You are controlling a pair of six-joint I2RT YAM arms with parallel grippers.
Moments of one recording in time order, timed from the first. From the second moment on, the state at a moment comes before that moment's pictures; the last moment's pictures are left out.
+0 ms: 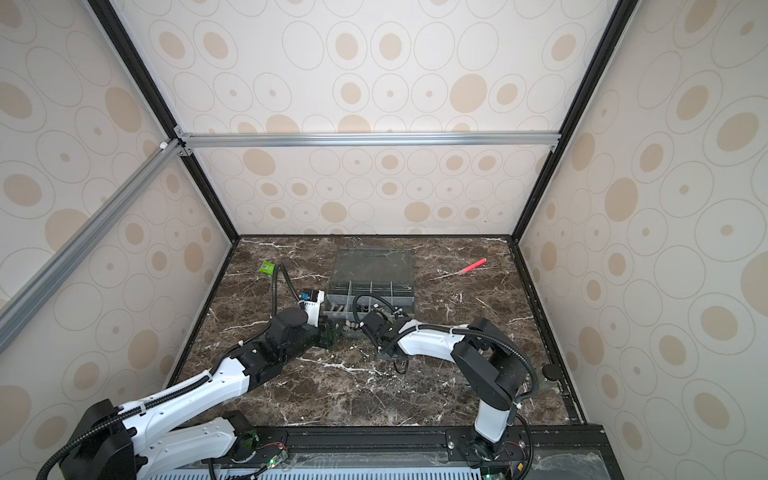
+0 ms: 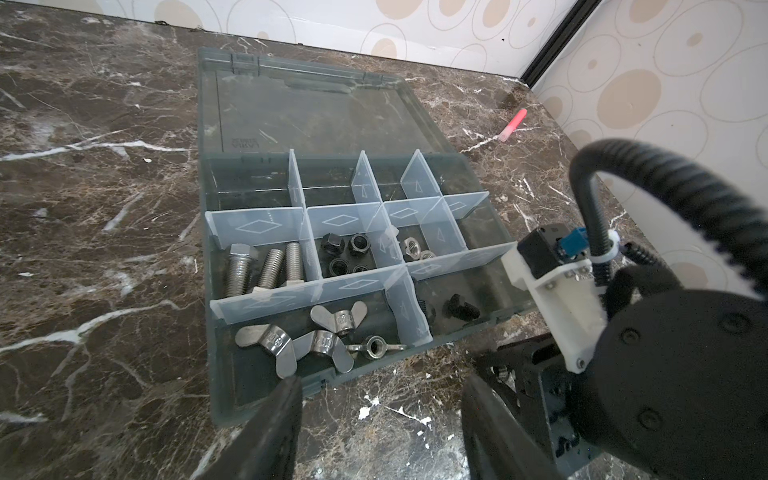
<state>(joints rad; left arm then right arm) -0.70 1.07 0.58 -0.02 -0.12 -0.47 0.90 1.73 0.99 -0.61 0.32 0.92</state>
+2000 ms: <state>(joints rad) -0.69 0.87 0.51 -0.05 -0.28 -0.47 0.72 1.88 1.49 -0.70 0.37 0.54</state>
